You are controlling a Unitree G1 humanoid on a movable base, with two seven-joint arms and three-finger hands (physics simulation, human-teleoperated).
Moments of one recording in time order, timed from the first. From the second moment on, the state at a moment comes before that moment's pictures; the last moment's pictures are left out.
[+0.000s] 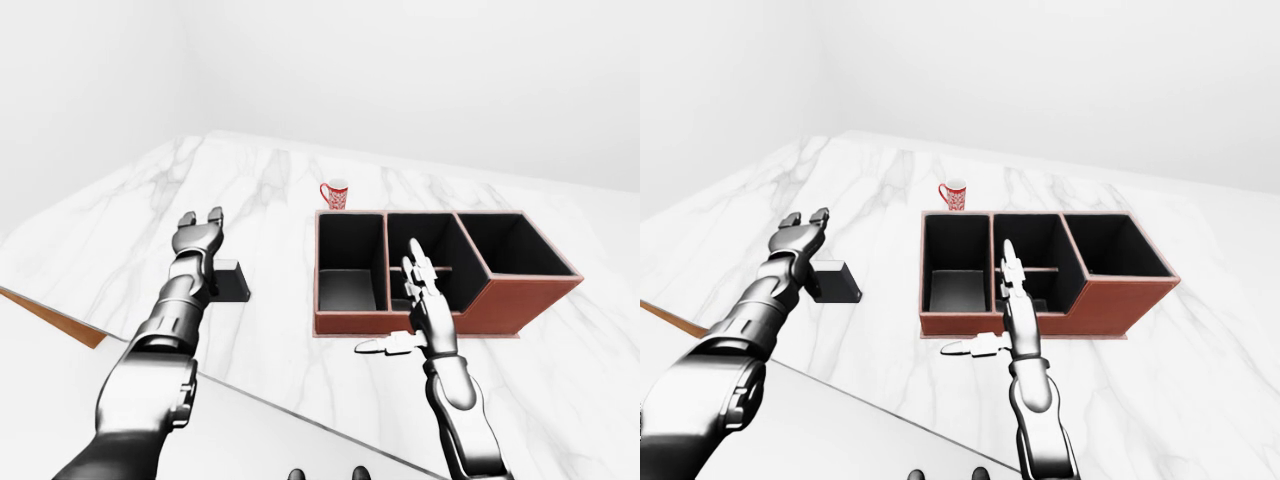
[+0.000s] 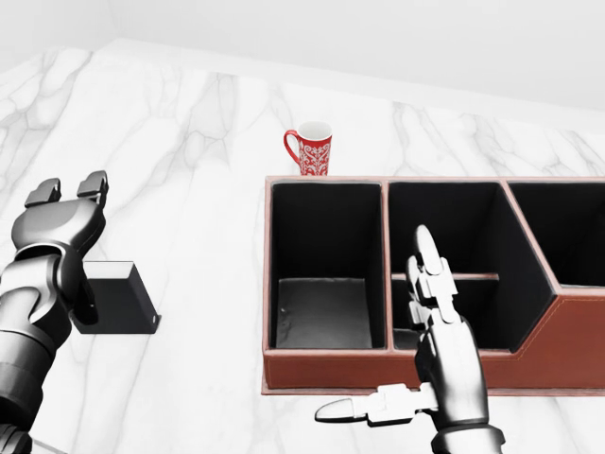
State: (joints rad) left arm -0.91 0.38 -0.04 1.18 1.17 0.09 0.05; right arm 0.13 0.00 0.08 -0.20 -0.09 -0.09 0.01
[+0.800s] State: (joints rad) left arm -0.91 0.34 -0.06 1.32 1.18 0.09 0.15; right arm 0.13 0.00 0.08 -0.18 -0.09 -0.09 0.01
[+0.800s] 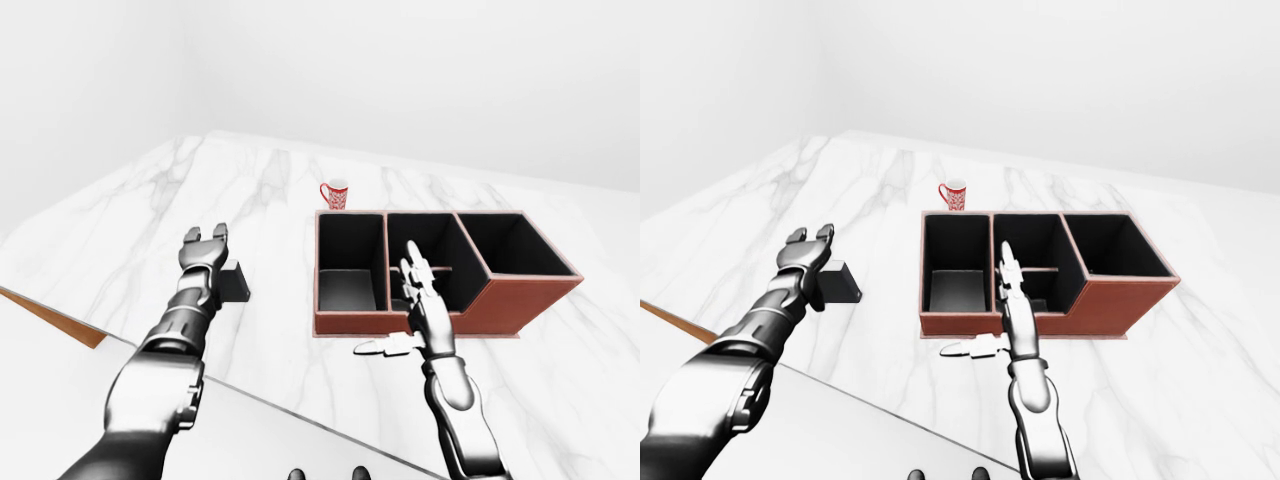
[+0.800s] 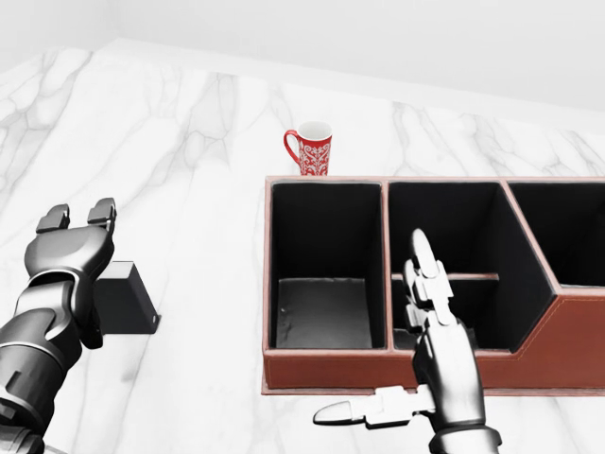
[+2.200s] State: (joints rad) left arm -0.82 0.32 -0.06 1.37 1.20 0.09 0.29; right arm 0.14 0.00 0.10 -0.19 -0.10 -0.09 0.01
